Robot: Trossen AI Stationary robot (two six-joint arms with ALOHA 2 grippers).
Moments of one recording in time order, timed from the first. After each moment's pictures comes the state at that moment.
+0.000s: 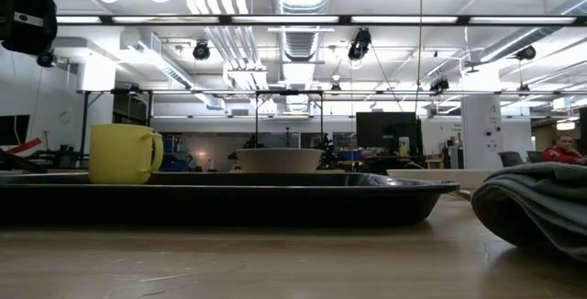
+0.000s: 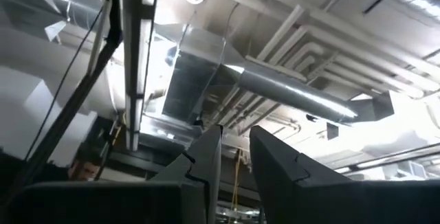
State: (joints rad) left arm -0.75 0.07 0.02 0.00 0.07 0.00; right arm 0.02 0.17 0.18 0.89 0.05 -0.35
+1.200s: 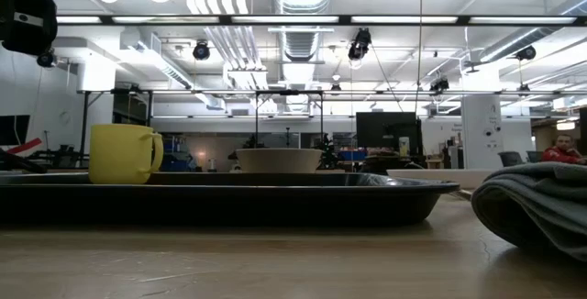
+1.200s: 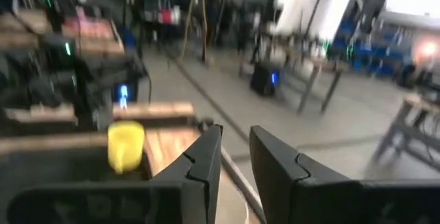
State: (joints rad) left arm -0.75 0.07 0.02 0.00 0.08 0.00; right arm 0.02 0.80 0.91 -0.15 0.47 -0.15
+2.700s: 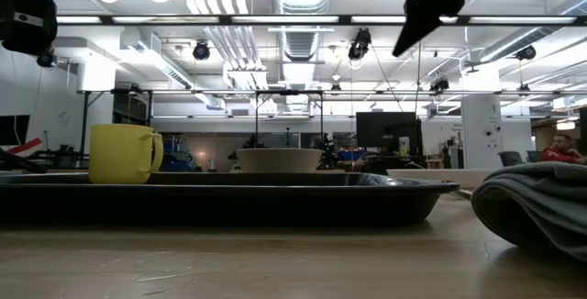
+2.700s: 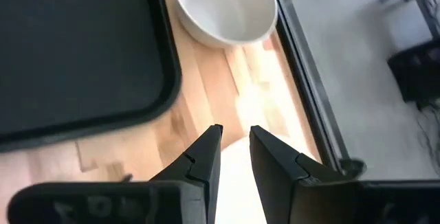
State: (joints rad) left arm -0.75 0.07 0.02 0.00 0.08 0.00; right arm 0.02 1.28 1.14 -0.87 0.52 0.07
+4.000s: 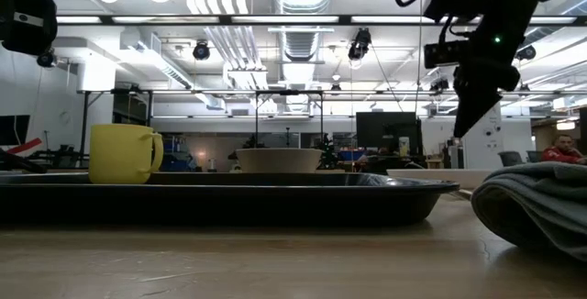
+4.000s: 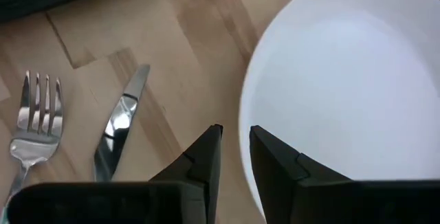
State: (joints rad) left arm -0.75 0.07 0.02 0.00 0.08 0.00; right arm -0.05 1.19 0.72 -0.78 0.31 0.35
